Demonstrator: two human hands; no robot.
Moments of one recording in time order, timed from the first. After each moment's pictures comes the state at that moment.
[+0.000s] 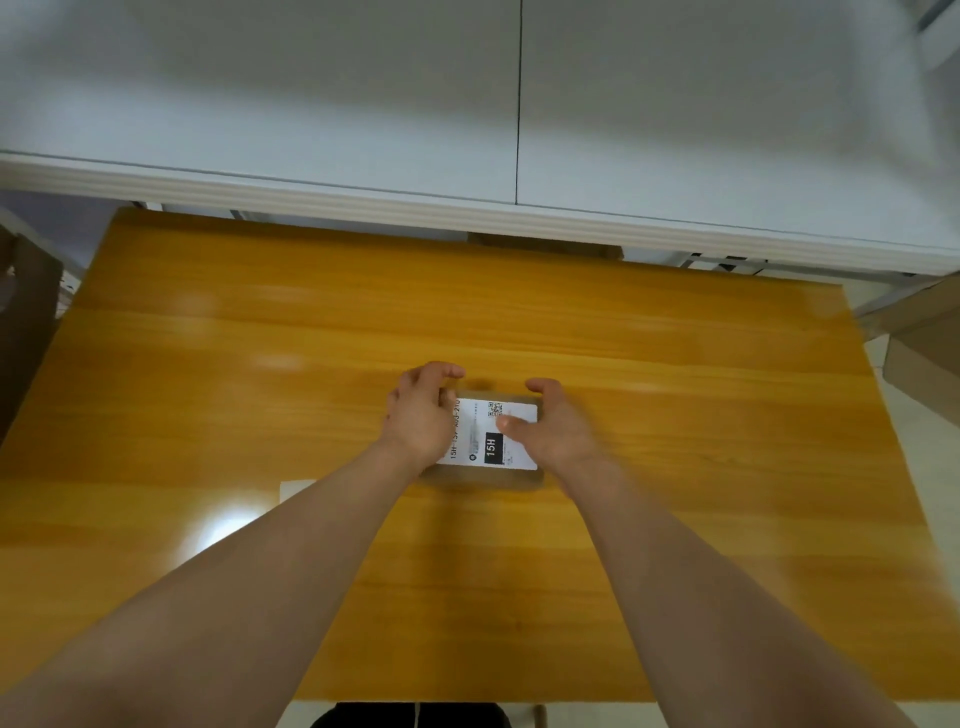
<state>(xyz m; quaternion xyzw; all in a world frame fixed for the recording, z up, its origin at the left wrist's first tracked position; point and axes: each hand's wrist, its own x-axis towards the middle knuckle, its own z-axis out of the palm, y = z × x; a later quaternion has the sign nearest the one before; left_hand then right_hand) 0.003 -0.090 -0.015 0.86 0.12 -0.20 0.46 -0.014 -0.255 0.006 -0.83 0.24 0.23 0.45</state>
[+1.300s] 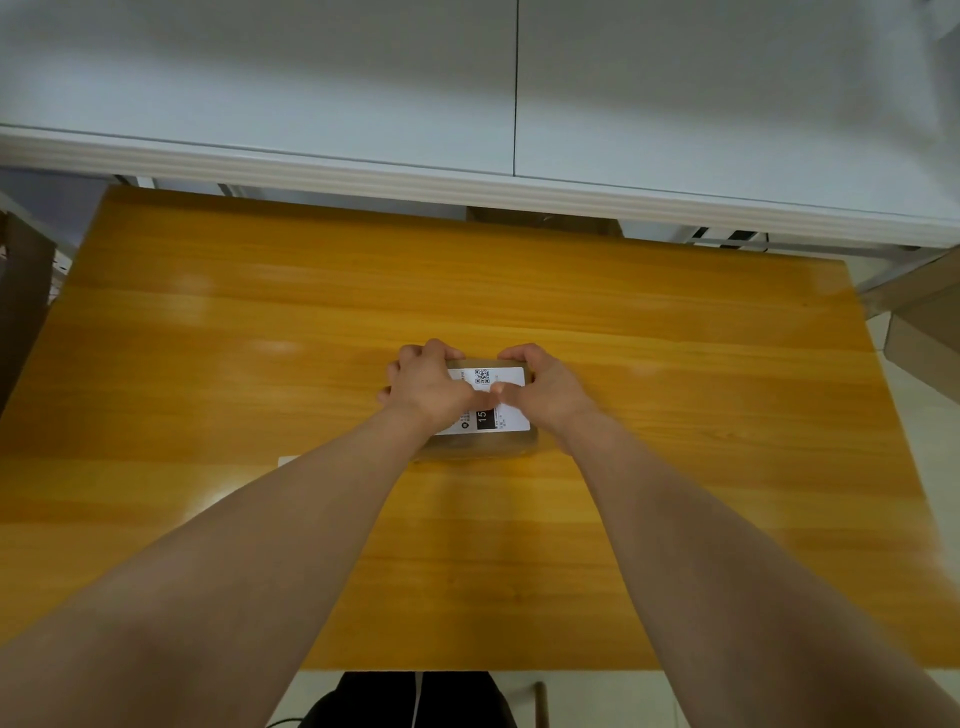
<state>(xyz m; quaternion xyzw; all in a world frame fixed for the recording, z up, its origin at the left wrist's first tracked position) 0.005 -0.100 0.006 0.89 0.14 -0.25 0.37 -0.003 -0.251 0.010 -0.84 0.18 0.24 0.45</state>
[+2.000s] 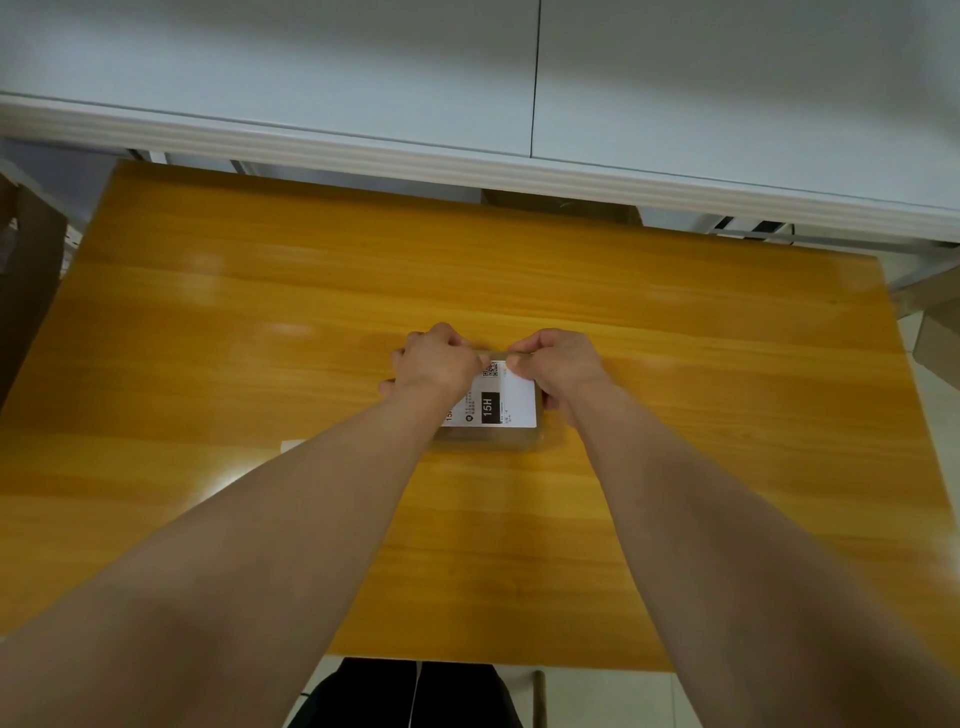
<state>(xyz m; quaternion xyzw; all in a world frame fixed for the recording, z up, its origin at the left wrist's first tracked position) 0.018 -0.109 0.005 0.86 0.24 -0.23 0.40 0.020 -0.250 0.003 -0.78 0.29 0.24 0.49</state>
